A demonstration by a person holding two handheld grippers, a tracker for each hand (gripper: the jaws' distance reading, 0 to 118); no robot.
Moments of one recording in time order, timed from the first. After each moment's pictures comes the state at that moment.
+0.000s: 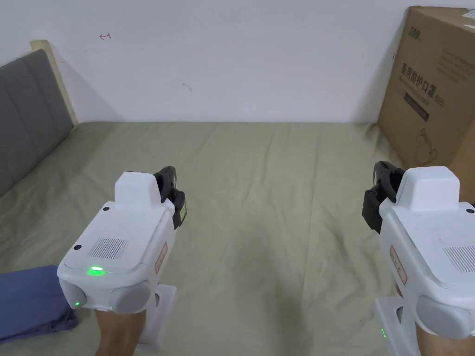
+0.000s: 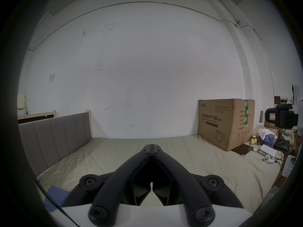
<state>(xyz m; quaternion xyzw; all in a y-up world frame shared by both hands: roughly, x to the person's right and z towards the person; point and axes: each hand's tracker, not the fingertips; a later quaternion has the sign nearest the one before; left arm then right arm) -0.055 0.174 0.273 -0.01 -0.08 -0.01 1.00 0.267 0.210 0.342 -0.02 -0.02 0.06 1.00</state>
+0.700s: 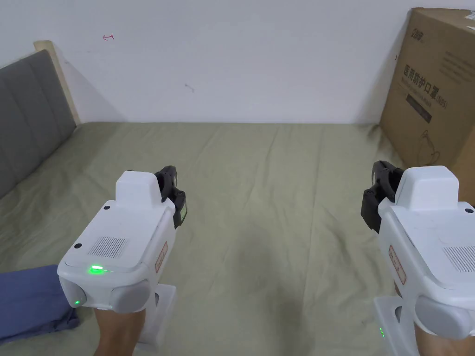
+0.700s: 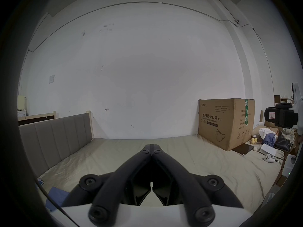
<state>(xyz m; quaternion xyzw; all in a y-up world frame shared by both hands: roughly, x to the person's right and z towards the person) -0.057 0.177 0.273 -0.01 -0.08 -0.01 1.00 0.264 0.212 0.341 -0.02 -0.02 0.06 1.00</state>
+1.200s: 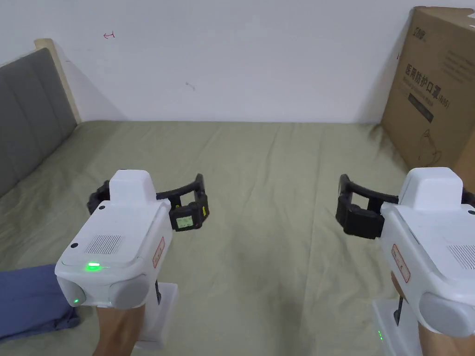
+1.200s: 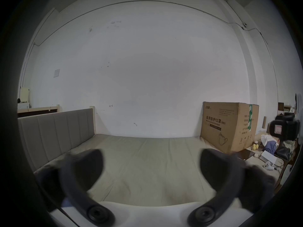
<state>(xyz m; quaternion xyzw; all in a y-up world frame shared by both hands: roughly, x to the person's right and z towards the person) -0.061 0.176 0.269 -0.02 -0.06 0.02 1.00 0.266 0.211 0.340 -0.04 -0.02 0.03 1.00</state>
